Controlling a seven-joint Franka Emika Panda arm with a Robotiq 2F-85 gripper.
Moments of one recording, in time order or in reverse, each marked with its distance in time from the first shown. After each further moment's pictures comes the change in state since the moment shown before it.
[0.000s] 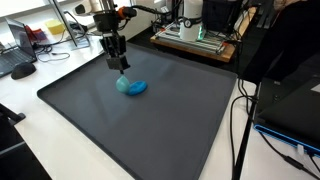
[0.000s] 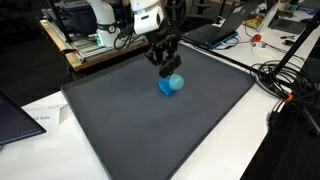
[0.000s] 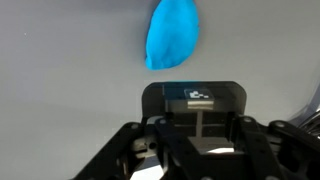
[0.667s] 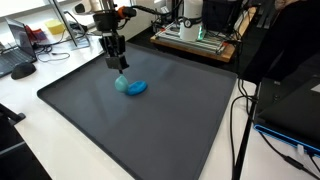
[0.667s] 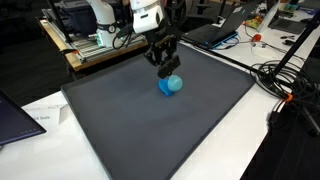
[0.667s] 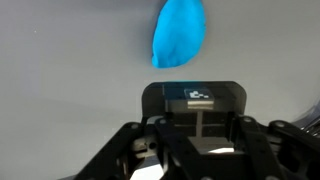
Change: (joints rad) arm 0.000 -0.003 -0.002 -0.006 -0.035 0.019 0.021
